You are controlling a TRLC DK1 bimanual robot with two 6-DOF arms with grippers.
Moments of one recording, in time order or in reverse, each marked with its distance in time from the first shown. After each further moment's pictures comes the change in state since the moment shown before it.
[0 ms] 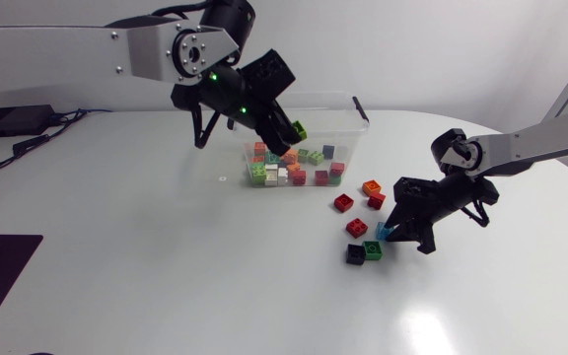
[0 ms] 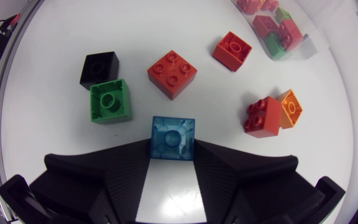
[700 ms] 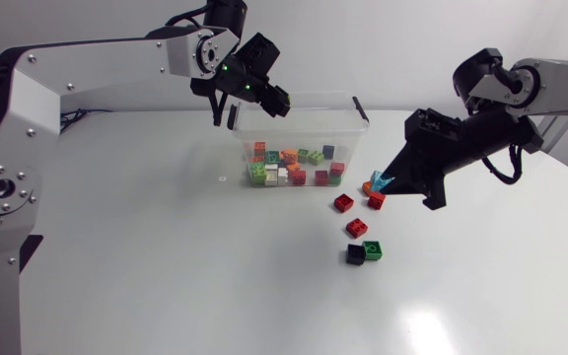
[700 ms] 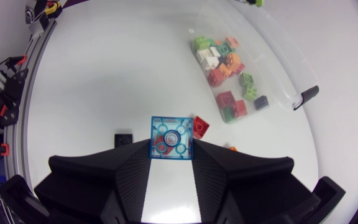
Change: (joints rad) left arm 0.103 0.294 0.334 0.129 -0.103 -0.179; right arm 0.104 -0.312 0.134 -0.198 -0.089 0.189
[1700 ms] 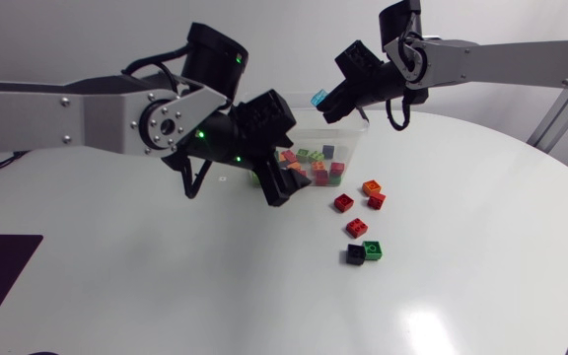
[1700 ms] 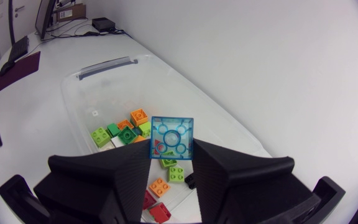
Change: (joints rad) left arm -0.209 -0.531 -0.768 0.161 0.061 0.199; right arm 0.175 0.406 0.463 0.525 0.160 0.644
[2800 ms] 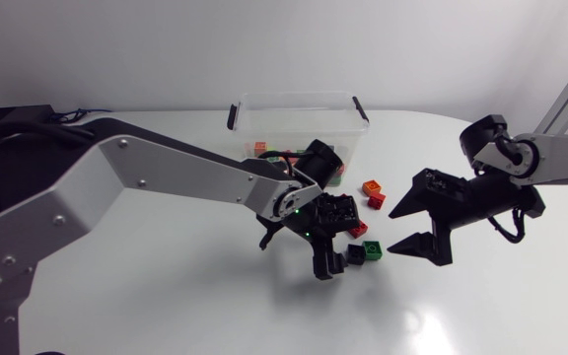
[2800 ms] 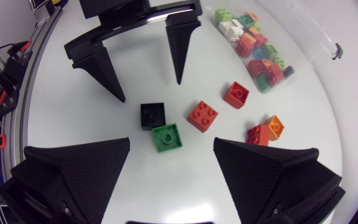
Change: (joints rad) left arm -0.192 0.480 0.173 -0.005 0.016 0.132; right arm -0.245 -0.456 -0.818 -0.340 -0.182 -0.698
